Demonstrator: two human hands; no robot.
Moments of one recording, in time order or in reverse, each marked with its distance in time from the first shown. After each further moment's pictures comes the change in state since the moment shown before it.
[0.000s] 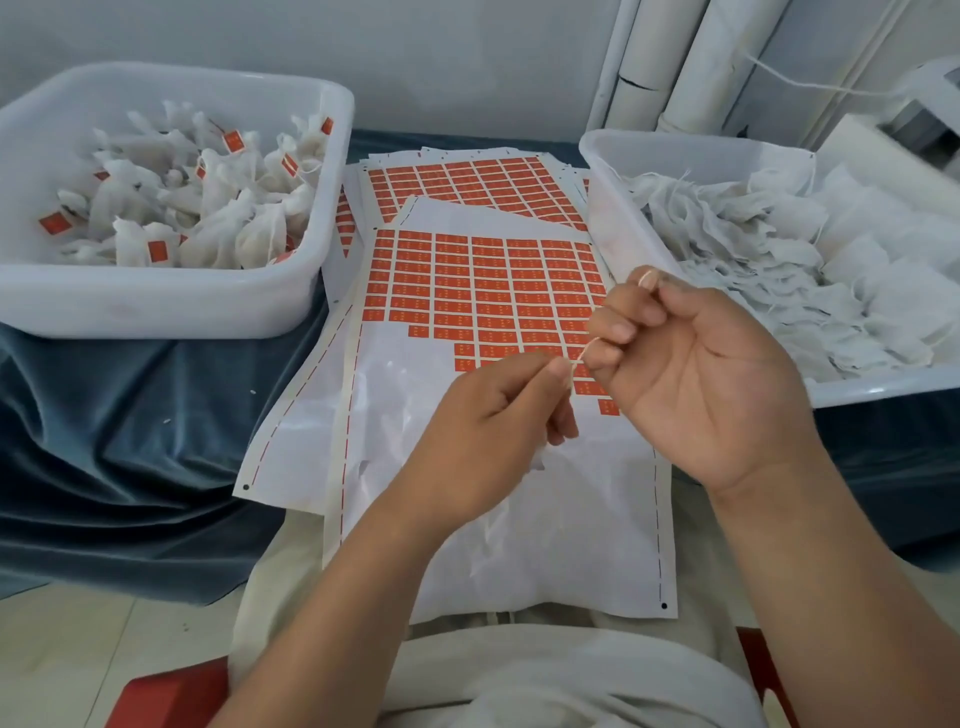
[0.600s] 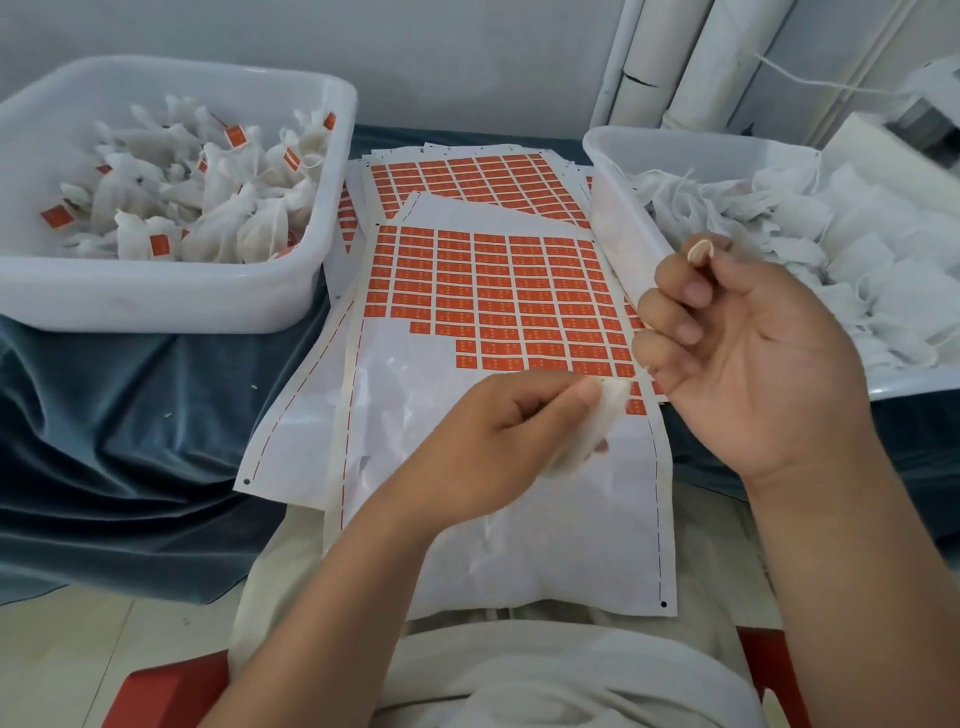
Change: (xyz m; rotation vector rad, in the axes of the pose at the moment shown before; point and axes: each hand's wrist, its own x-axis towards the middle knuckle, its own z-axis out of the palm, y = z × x) left_hand 0.001 -0.008 -0.003 -0.029 -0.231 0.060; right_hand -0.007 -0.019 0.001 -0.175 0.050 -0.107
